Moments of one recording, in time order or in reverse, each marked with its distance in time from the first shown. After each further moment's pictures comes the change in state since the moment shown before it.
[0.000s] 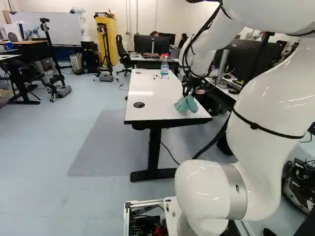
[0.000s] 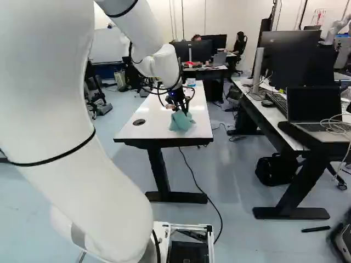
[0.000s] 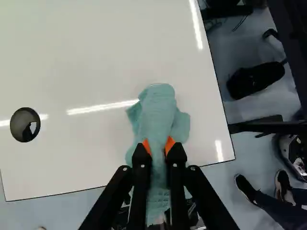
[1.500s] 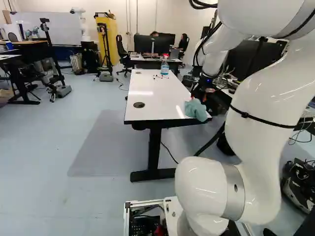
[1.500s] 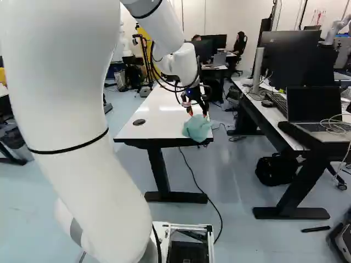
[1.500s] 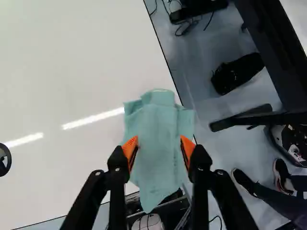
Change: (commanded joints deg) arm -7.1 -5.0 -5.4 0.0 0.0 0.0
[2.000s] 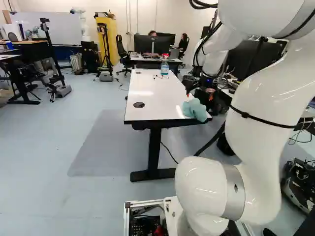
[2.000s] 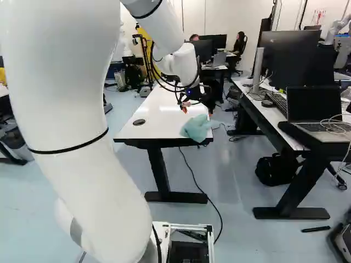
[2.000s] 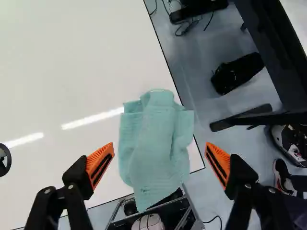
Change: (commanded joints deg) arm 0.0 0.0 0.0 0.0 0.0 0.0
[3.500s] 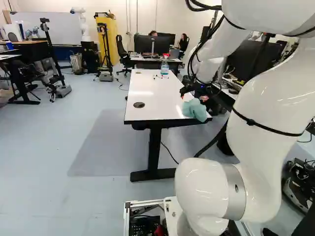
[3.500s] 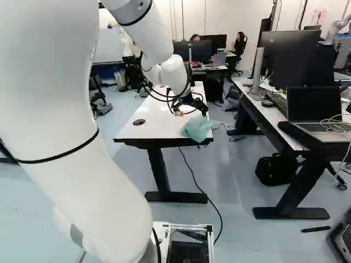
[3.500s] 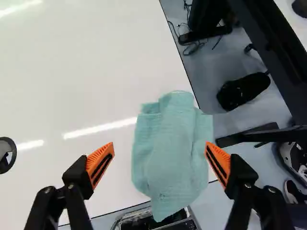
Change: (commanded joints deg) arm 4.0 5.1 11.1 0.2 15.3 0.0
